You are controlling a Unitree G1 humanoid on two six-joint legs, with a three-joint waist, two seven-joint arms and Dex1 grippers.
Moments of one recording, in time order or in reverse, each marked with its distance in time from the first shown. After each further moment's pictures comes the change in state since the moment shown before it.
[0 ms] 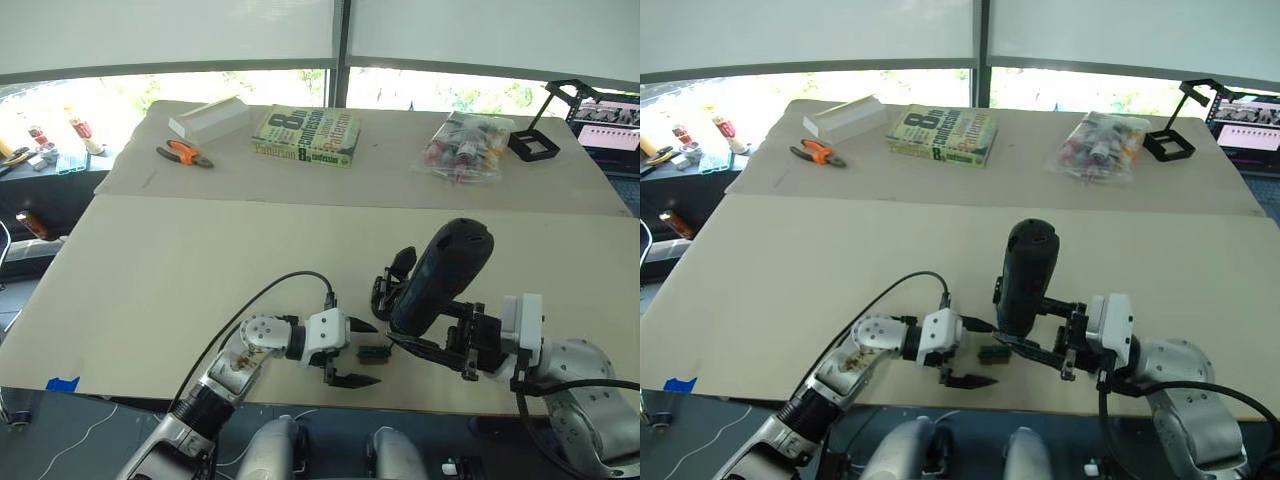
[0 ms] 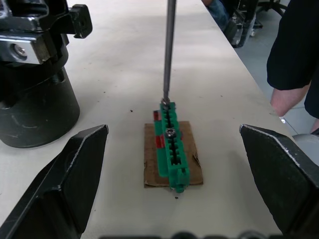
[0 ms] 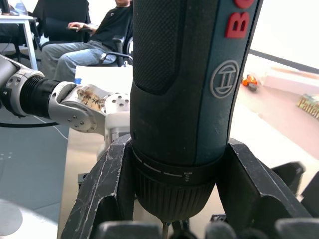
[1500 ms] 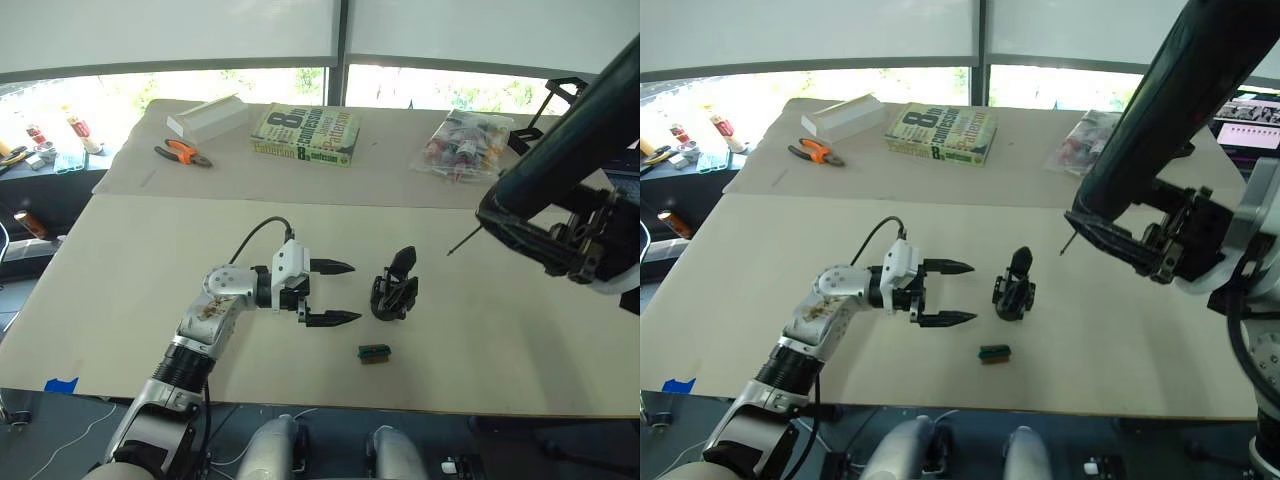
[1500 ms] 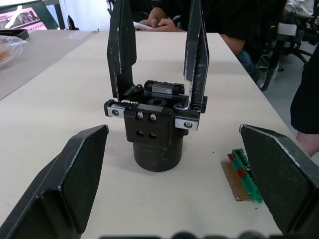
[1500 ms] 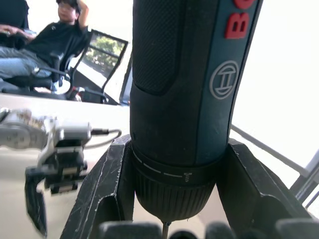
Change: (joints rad) left arm -0.181 0.039 0.230 0.060 -0.231 0.104 -0.099; right arm -0.343 -0.234 -0.352 0.033 0.306 0.257 -0.126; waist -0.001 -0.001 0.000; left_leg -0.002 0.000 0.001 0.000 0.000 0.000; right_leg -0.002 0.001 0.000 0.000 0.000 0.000
